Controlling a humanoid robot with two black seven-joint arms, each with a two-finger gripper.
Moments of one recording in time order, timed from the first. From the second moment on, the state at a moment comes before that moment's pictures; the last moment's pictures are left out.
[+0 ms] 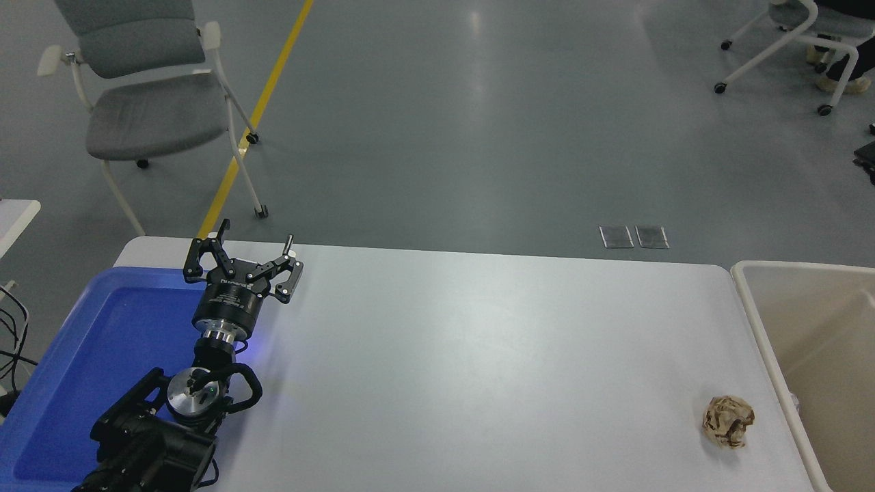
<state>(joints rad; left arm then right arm) -0.46 0.07 -1.19 -0.58 -0.22 -0.67 -0.15 1.41 -0.78 -0.61 0.67 -0.24 -0.01 -0.04</state>
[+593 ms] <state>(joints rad) -0.46 0.07 -1.19 -0.58 -0.22 -0.67 -0.14 2.05 -0.68 -1.15 1.16 -0.28 -0.01 -0.04</state>
